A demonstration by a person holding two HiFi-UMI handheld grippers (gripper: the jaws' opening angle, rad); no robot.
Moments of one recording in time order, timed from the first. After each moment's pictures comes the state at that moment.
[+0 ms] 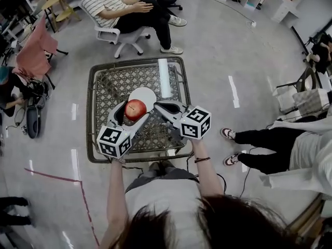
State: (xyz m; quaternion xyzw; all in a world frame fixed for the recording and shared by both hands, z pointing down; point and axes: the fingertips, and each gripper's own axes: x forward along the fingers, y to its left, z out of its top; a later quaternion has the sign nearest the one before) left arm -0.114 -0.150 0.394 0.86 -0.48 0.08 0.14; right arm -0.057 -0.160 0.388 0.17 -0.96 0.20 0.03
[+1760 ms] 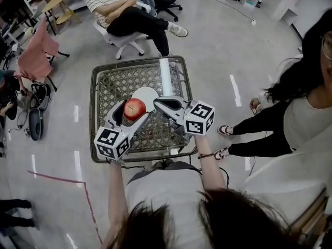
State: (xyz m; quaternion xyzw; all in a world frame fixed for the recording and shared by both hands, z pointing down) left arm -0.126 -0.141 0.364 0.87 -0.47 0.07 0.13; right arm -0.068 -0.154 0.349 0.13 -0.97 0.18 0.00
